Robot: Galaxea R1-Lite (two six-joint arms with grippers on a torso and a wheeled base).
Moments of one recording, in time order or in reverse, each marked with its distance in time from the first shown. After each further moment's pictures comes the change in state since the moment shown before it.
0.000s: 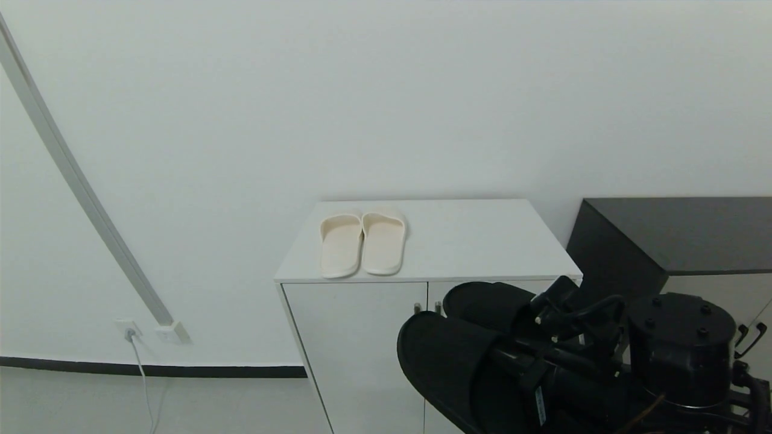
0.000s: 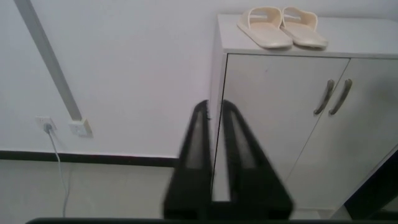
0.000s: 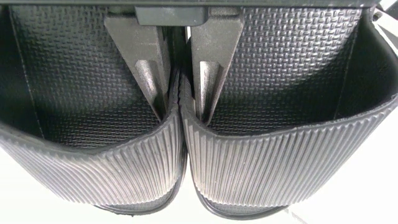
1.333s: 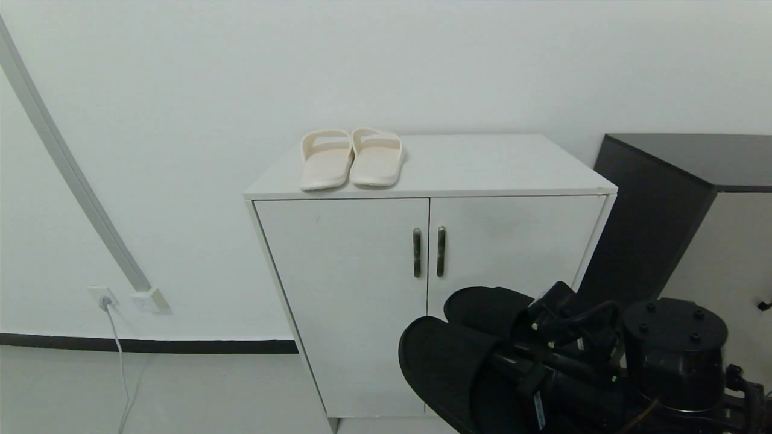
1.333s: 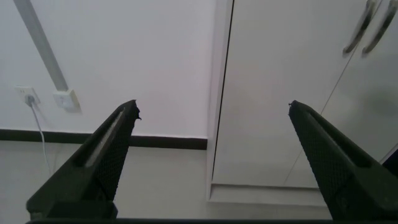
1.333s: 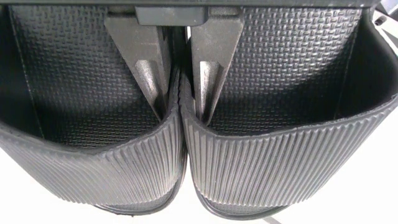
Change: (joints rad) left arm 0.000 0.000 0.000 0.000 0.001 -0.003; right arm 0.001 0.014 0.013 -0.009 -0.002 -0.003
